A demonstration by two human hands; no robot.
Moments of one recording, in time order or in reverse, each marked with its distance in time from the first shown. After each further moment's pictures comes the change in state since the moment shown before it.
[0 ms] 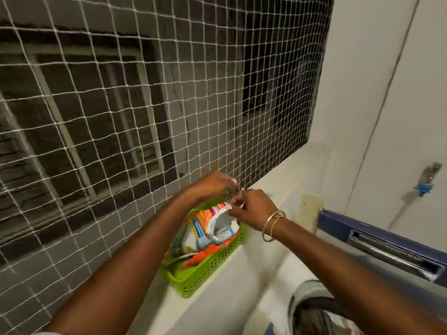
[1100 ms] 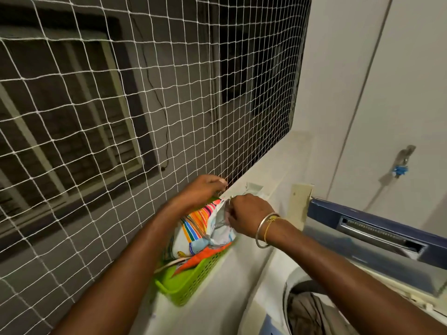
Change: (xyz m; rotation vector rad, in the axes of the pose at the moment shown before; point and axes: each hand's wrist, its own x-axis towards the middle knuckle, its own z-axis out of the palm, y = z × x) left_hand 0.009 -0.024 0.013 -0.221 -0.051 0.029; right_hand -0.012 -0.019 0.002 -0.310 -0.172 0.087
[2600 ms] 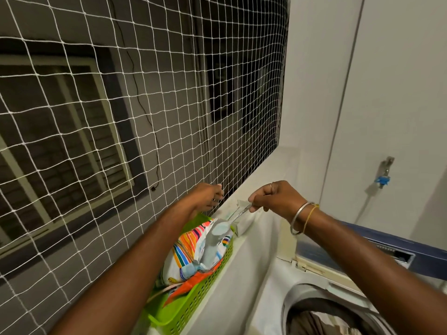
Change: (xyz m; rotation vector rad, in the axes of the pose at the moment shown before) left_hand 0.061 0.010 0.007 -0.132 0.007 -0.211; right_hand -0.009 0.074 -0.061 0.974 0.170 0.296
